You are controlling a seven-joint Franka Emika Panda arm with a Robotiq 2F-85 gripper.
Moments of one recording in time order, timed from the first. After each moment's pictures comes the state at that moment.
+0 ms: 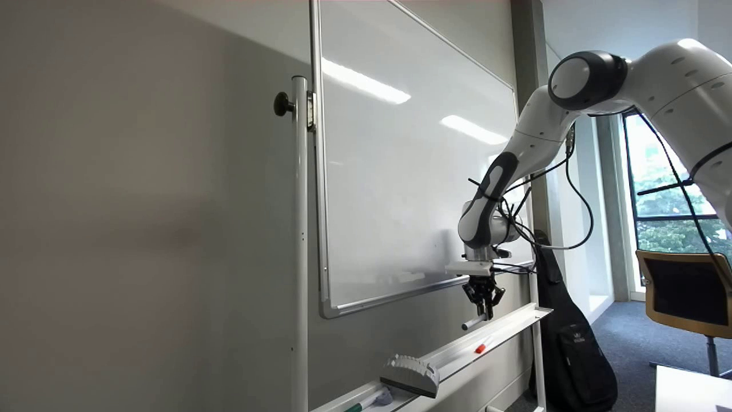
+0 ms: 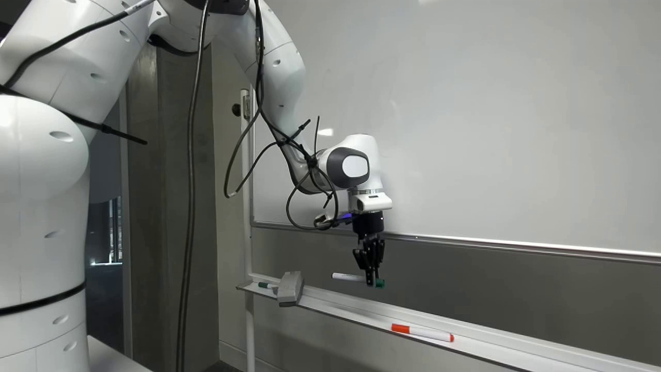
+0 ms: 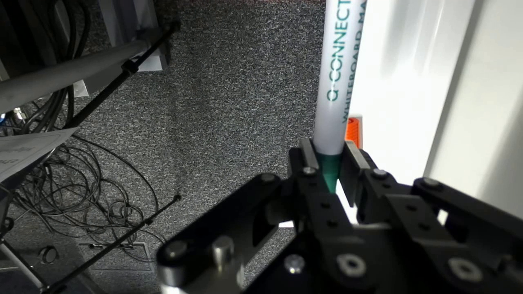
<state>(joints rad) -0.17 0.38 -0.20 -2.17 0.01 2.58 1.28</state>
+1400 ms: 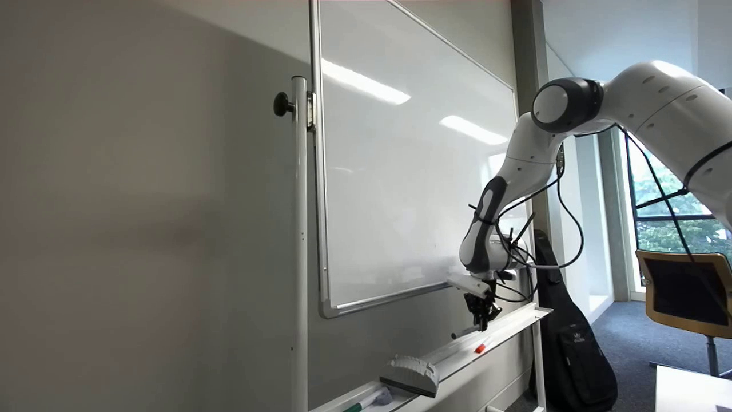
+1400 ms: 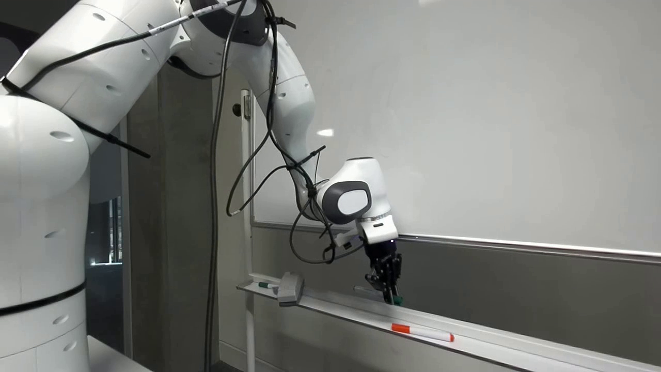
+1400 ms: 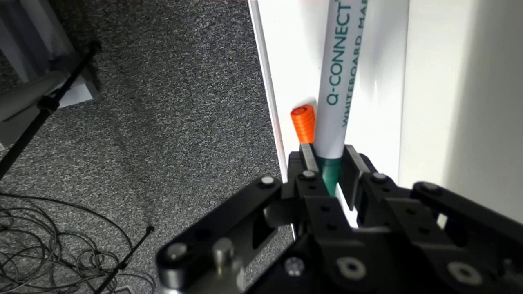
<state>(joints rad) -0.17 0.54 -0.21 -2.17 0.23 2.93 1.27</state>
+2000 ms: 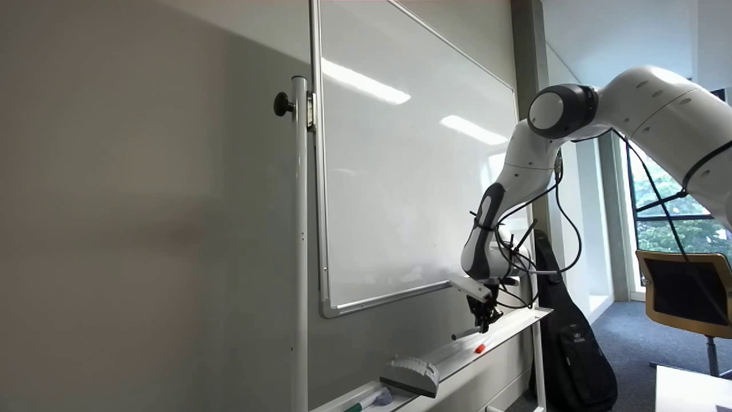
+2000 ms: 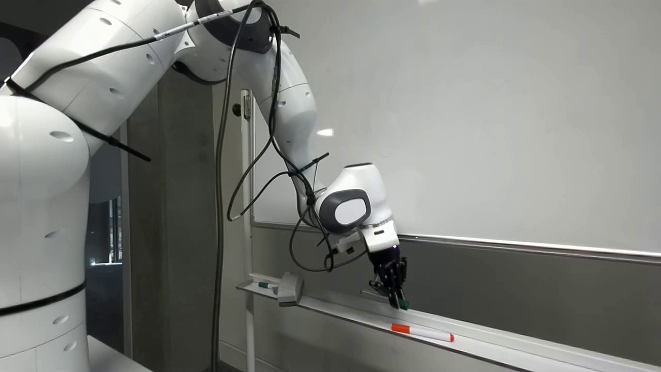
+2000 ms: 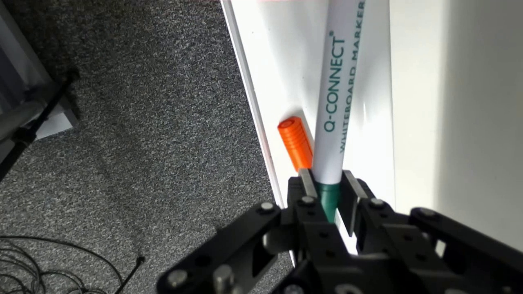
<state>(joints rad) -0.17 0.57 -0.21 -2.17 0.30 3.03 1.26</state>
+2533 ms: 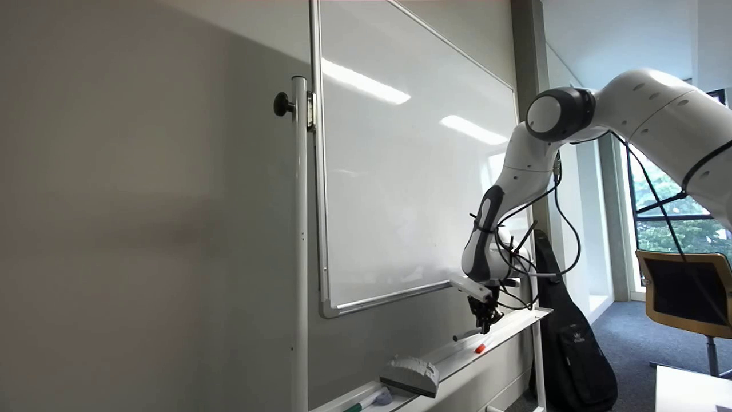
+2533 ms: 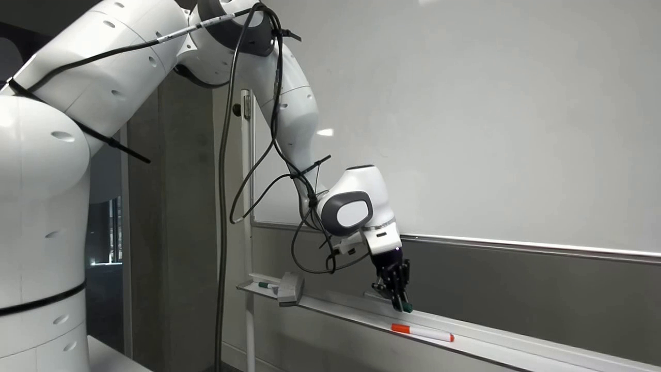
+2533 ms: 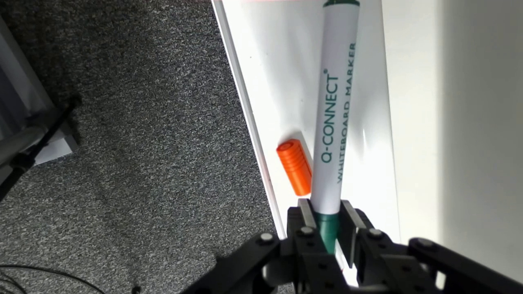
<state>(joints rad) -0.16 0.59 -0.23 -2.16 0.30 3.03 1.26</state>
